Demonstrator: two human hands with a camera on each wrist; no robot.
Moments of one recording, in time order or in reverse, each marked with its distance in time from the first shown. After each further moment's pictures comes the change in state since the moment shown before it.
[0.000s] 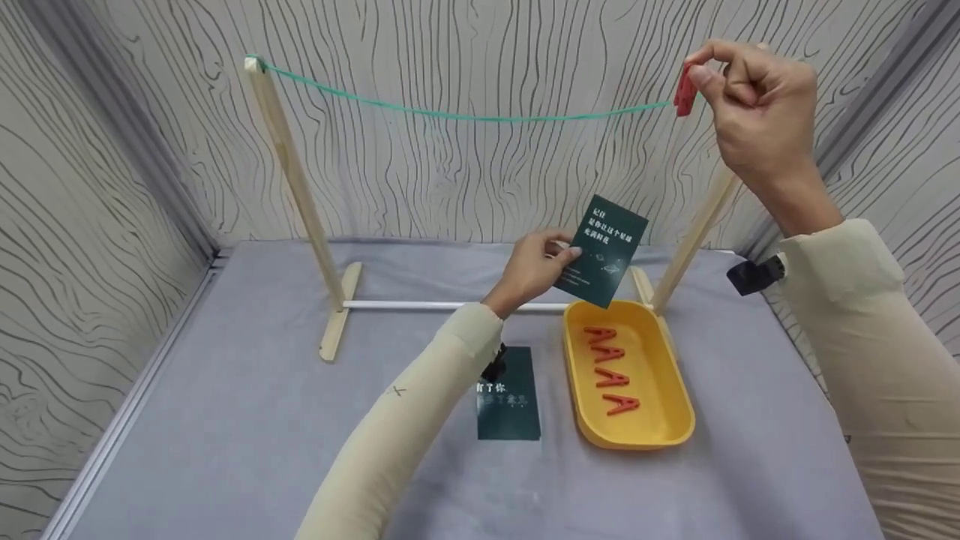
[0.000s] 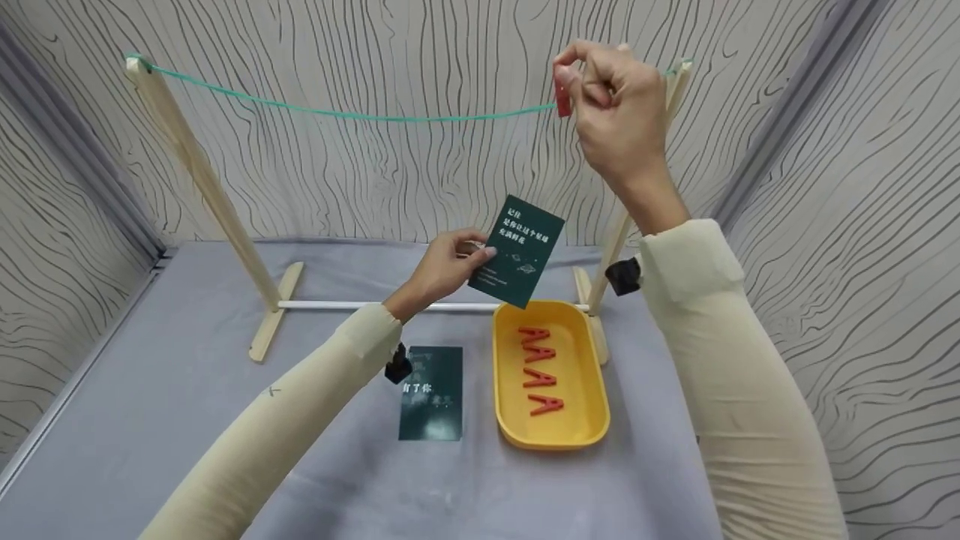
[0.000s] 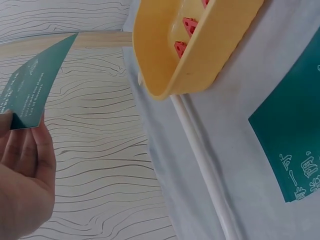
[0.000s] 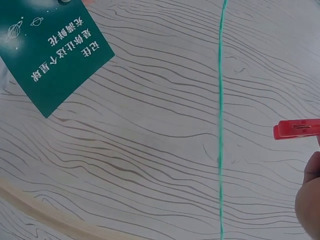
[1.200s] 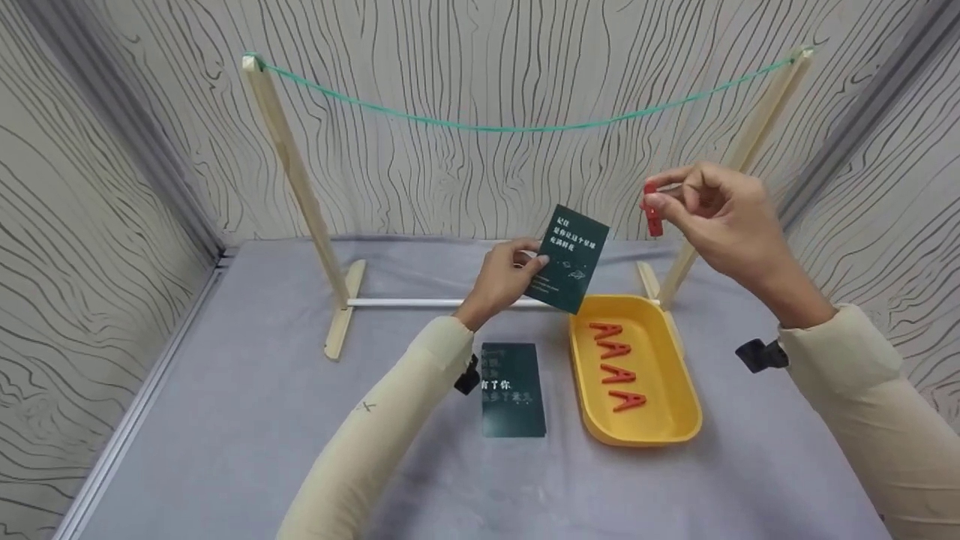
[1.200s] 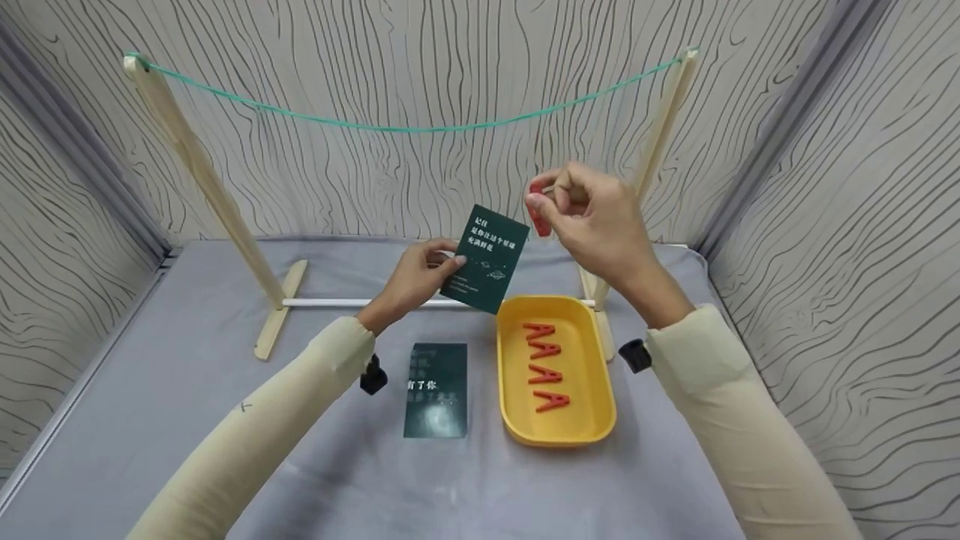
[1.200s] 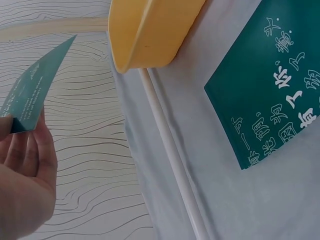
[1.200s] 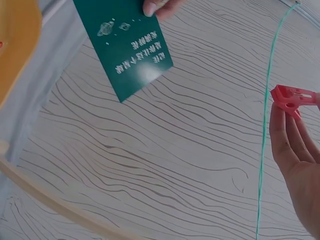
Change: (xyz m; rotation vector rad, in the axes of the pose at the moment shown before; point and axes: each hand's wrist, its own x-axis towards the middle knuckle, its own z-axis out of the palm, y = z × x) left_hand -0.018 -0.041 -0.035 0.011 0.045 0.048; right_hand -0.092 0.004 0.000 -0.028 -0.336 0.182
